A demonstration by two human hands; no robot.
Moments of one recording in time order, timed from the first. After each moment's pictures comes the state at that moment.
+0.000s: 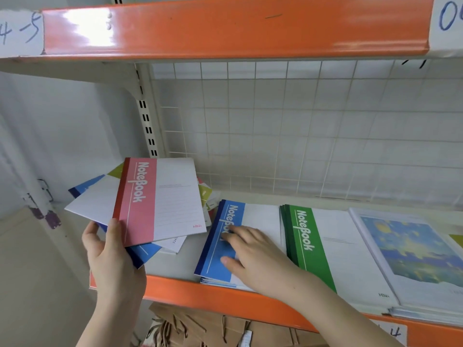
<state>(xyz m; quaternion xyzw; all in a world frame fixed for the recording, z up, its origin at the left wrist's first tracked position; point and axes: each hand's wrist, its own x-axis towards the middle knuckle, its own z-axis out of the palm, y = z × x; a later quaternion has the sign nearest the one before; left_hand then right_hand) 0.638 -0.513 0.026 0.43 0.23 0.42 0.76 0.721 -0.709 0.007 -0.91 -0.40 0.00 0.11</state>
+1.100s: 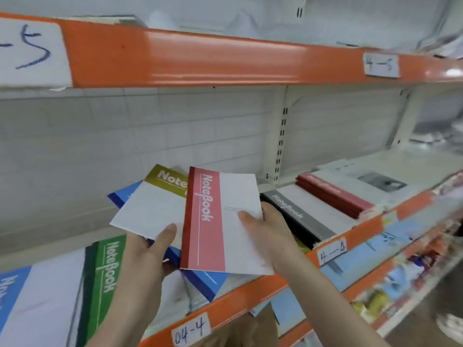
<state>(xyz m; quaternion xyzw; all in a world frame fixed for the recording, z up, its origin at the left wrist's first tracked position) 0.713 -0.810 0.052 0.62 -0.01 0.05 0.79 0.701 -0.998 0.053 -0.73 0.14 -0.13 0.66</state>
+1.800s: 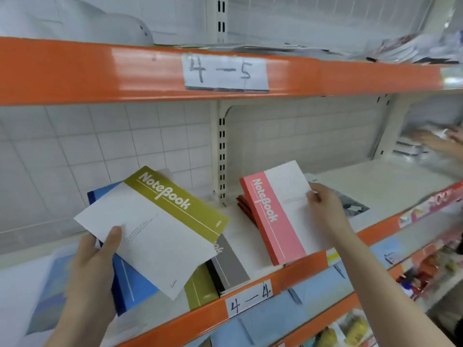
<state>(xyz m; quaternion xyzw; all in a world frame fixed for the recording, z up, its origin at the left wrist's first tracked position) 0.747 -0.975 0.045 0.61 0.07 0.11 0.78 0.737 -1.337 0.058 -0.85 0.16 -0.26 0.43</state>
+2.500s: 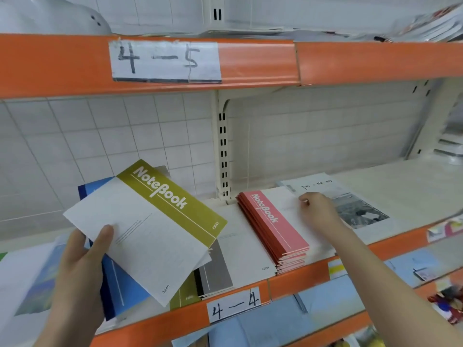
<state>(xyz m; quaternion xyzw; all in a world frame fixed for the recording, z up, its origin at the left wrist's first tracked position) 0.728 -1.005 0.046 0.64 0.10 0.19 0.74 0.808 -1.396 0.012 -0.95 0.16 -0.15 0.24</state>
